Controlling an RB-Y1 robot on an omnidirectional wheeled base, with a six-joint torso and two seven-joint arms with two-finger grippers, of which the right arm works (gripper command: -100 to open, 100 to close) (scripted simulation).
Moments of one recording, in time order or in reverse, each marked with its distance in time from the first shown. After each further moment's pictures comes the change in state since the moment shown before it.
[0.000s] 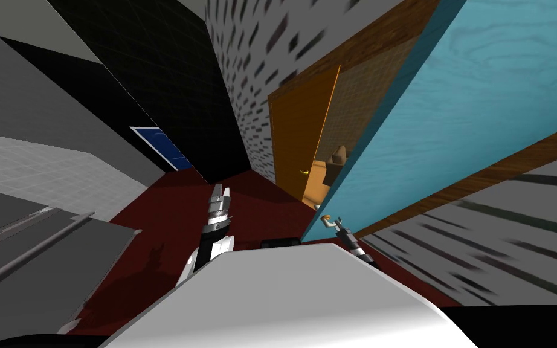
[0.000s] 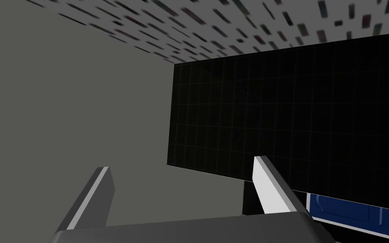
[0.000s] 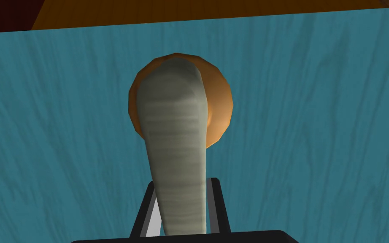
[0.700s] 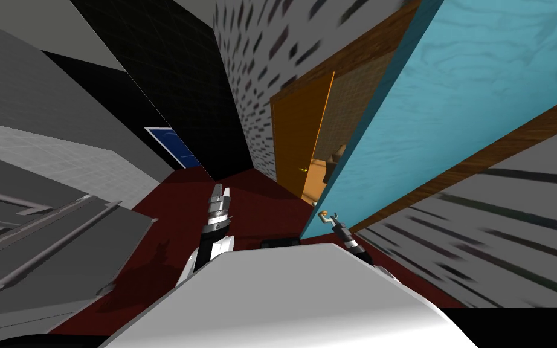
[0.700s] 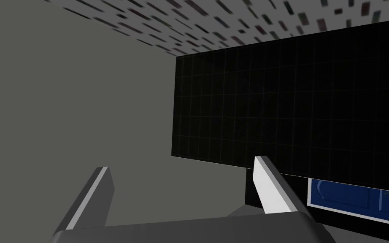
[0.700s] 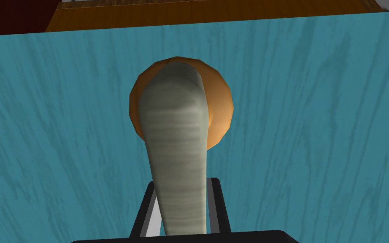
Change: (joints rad) arm -0.022 -0.009 0.086 -0.073 -0.074 0.091 0.021
